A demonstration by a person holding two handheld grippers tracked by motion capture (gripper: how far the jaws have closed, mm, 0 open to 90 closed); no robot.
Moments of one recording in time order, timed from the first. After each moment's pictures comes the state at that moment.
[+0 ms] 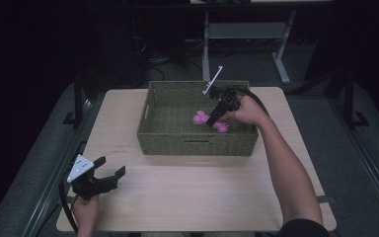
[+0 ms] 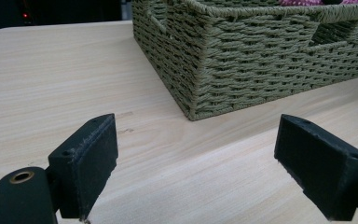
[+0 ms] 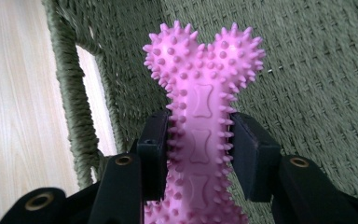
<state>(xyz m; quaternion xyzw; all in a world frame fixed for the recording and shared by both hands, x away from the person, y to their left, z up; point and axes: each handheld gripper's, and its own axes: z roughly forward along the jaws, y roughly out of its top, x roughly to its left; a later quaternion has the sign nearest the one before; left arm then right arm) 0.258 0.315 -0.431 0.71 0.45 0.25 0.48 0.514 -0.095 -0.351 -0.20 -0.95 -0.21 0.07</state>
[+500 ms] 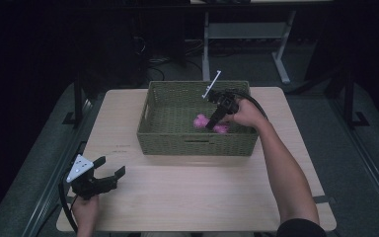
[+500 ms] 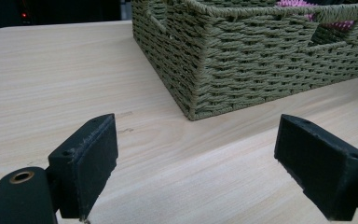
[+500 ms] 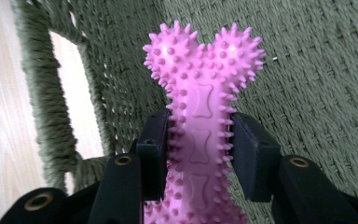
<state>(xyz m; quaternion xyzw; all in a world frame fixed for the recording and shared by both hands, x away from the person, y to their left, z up) 0.258 0.315 -0.431 0.71 0.45 0.25 0.48 0.517 -0.093 -0.369 -0.21 -0.95 -0.20 0.08</state>
